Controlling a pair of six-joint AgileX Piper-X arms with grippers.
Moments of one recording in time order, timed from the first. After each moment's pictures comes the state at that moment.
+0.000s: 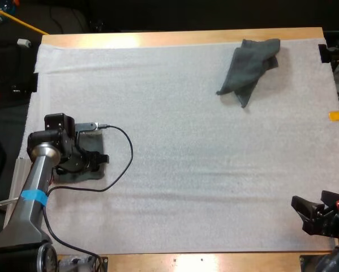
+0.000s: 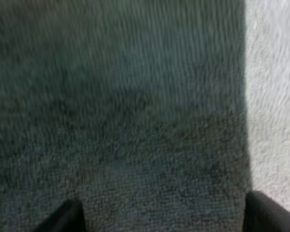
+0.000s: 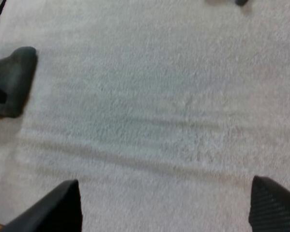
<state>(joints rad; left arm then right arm) 0.13 1.44 -0.88 0.97 0.04 -1.71 0.74 0.44 -0.97 1.32 0.12 -1.26</state>
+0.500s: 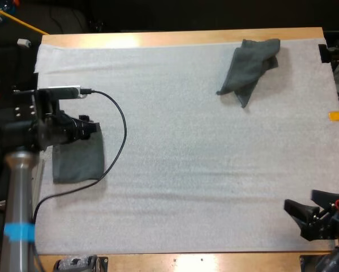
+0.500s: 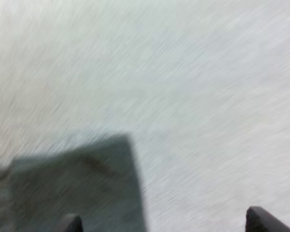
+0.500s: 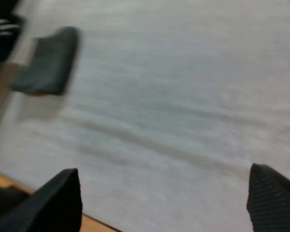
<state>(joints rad) 0.13 1.19 -1.13 1.03 0.22 -1.72 0.74 0.44 -0.97 1.23 -0.02 -1.32</state>
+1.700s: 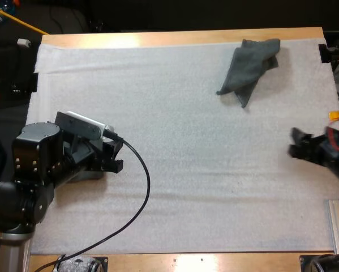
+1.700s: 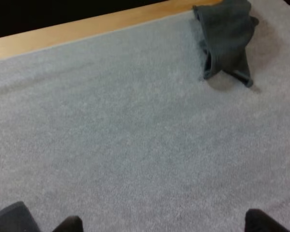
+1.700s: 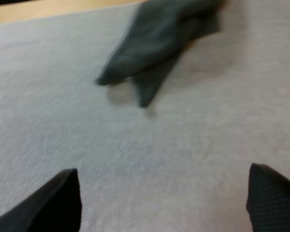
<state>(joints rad) -0.17 0.83 -1.13 1.10 0.26 -1.71 0.18 0.74 -0.92 0.90 0.00 -1.64</state>
